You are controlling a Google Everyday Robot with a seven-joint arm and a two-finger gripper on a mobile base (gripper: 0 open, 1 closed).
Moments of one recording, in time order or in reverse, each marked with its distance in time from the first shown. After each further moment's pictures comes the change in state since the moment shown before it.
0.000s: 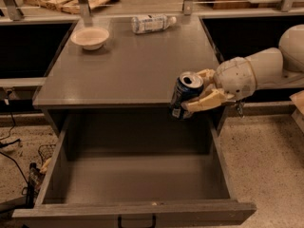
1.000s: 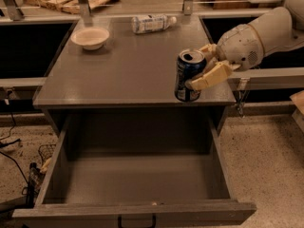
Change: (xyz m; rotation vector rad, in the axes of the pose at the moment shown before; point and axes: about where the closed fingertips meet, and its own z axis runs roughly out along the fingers) arm -0.046 -0.017 -0.023 -0.045 0.137 0.021
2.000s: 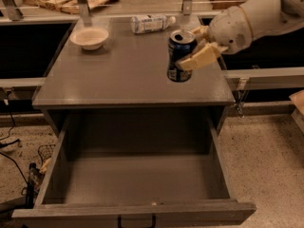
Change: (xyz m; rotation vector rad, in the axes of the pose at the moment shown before) arm -0.027 -0.050 -0.001 0.096 -0.002 -0.036
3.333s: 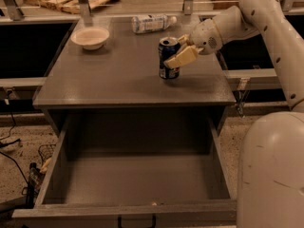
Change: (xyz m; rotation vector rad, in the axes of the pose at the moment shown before) arm 0.064 -0.093 0.048 -0.023 0.020 0.150
